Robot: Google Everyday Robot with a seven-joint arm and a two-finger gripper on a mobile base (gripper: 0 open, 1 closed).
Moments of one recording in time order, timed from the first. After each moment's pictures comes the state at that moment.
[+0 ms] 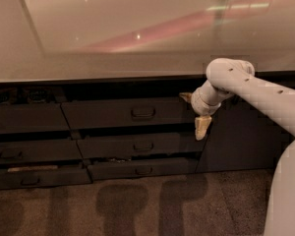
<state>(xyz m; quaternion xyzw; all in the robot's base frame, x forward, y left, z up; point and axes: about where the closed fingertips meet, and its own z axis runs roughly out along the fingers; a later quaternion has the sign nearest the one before) 0.671 -0.183 0.629 -0.80 0.58 -0.01 0.18</state>
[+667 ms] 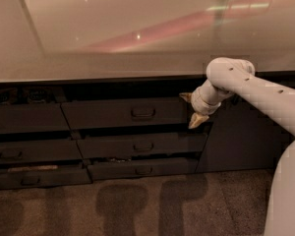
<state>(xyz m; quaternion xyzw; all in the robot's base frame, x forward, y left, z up) 0.671 -0.183 0.629 -0.80 0.58 -0.01 0.18</state>
